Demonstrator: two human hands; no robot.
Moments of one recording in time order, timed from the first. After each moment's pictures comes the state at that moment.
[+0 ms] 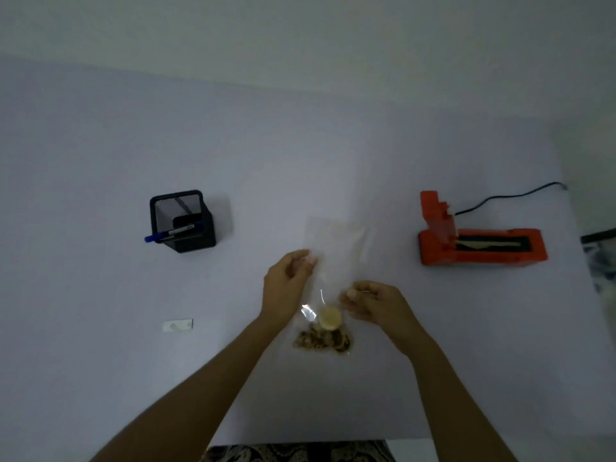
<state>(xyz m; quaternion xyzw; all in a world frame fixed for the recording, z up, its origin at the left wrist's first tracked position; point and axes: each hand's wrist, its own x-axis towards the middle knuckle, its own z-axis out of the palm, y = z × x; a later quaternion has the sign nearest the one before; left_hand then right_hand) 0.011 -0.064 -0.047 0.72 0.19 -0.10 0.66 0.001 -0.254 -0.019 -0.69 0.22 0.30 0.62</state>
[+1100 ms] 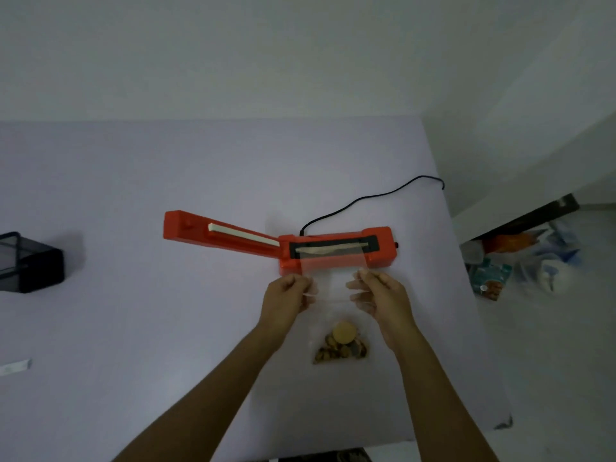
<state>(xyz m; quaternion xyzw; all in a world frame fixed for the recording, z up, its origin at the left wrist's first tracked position) 0.034 -0.349 0.009 0.65 0.28 -0.24 0.67 0.026 -0.524 0.009 -0.64 0.34 0.15 0.67</state>
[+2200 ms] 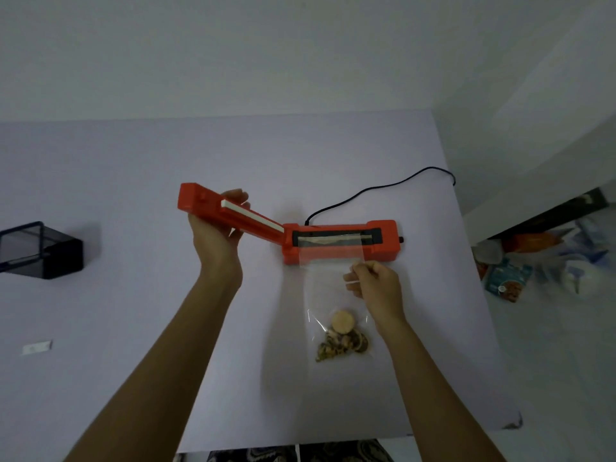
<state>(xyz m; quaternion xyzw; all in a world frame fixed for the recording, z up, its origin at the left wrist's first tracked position) 0.088 -0.294 0.073 0.53 0.31 0.08 0.78 0.034 -0.513 -0.009 -0.73 0.31 0.12 0.60</state>
